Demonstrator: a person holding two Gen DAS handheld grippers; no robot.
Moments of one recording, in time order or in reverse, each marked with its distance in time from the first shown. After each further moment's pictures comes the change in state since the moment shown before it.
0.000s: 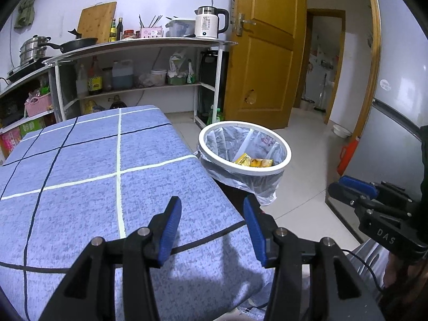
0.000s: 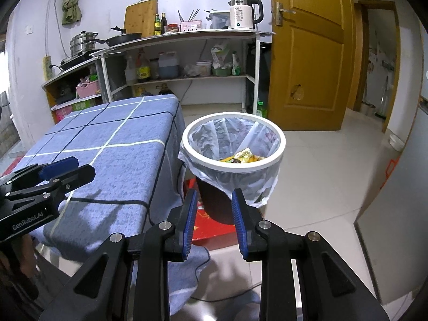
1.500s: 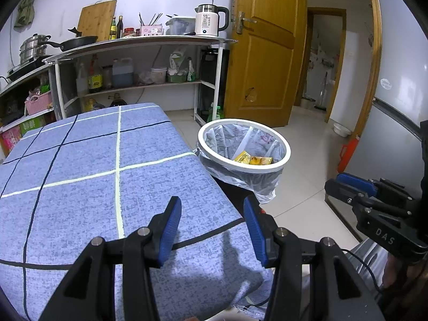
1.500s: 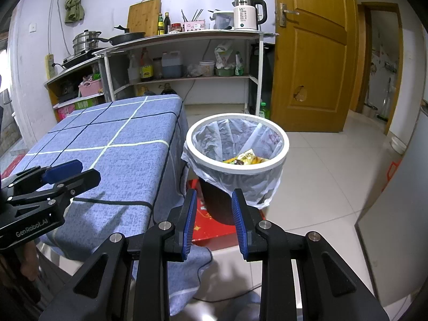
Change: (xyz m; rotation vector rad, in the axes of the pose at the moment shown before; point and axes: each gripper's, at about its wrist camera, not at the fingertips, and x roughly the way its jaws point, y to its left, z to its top) left arm -0.003 -0.004 -0.001 -0.006 0.012 0.002; right arm -0.002 0.003 0.003 -0.020 0.001 0.011
